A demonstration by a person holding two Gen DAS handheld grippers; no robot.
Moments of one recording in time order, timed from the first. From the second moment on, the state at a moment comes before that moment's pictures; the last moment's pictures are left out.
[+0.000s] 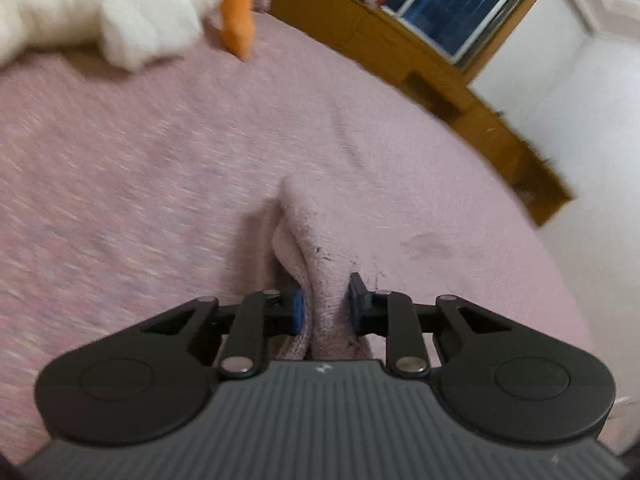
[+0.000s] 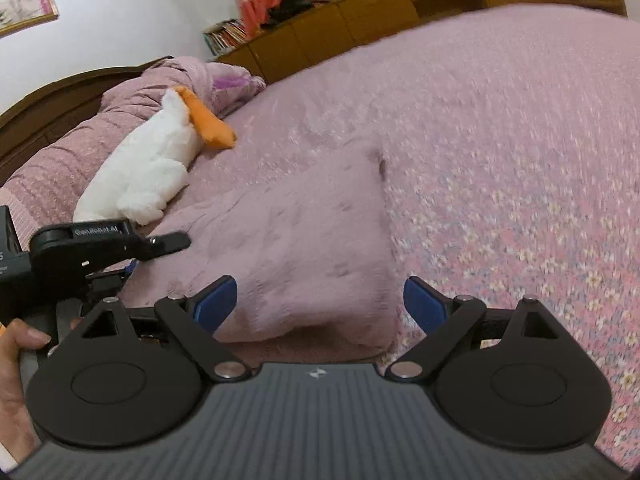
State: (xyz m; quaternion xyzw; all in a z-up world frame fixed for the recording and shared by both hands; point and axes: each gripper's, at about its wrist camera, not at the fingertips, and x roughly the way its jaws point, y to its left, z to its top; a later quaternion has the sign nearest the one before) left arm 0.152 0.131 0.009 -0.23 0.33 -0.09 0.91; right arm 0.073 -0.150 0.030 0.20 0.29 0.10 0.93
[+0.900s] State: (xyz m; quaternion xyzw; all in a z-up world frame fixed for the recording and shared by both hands) left arm 0.150 0.123 -0.023 -0.29 0.40 -0.15 0.86; right arm 0.172 -0.164 0.008 0.32 0.42 0.14 0.84
